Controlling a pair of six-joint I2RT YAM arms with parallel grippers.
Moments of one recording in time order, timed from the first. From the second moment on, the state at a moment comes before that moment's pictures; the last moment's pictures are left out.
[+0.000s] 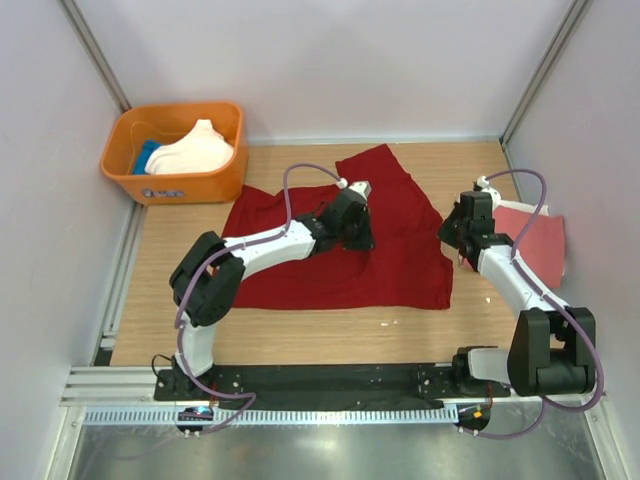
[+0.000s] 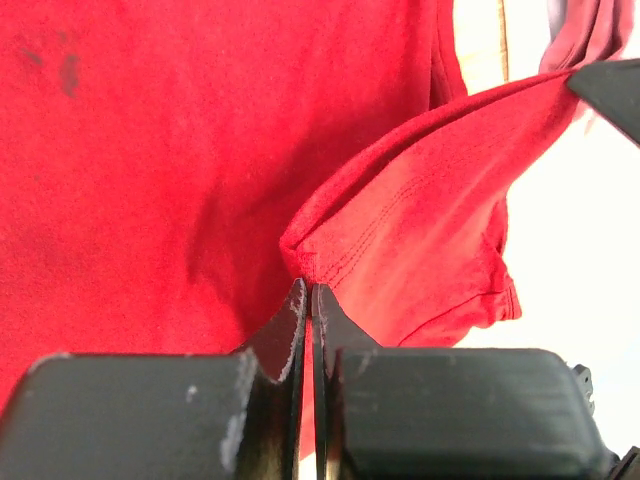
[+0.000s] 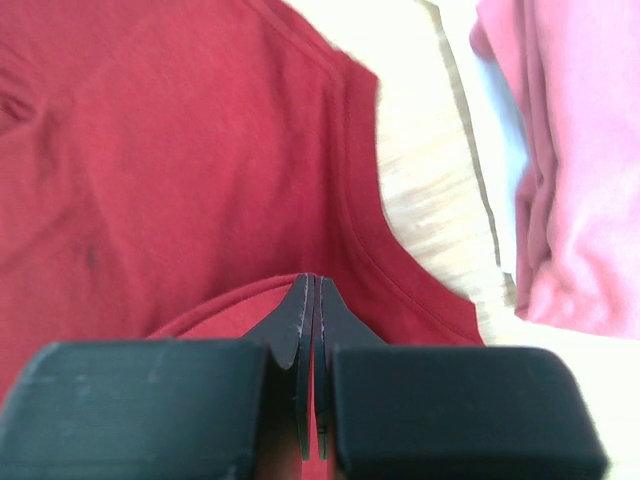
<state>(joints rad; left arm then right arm) -0.85 1.95 1.43 -0.17 0.03 -0.67 0.03 1.27 0.76 -0.20 0.10 0.53</state>
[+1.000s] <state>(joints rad) -0.78 2.02 1.54 -0.17 0.02 -0.62 0.03 1.52 0.98 -0.21 0.09 0.55</state>
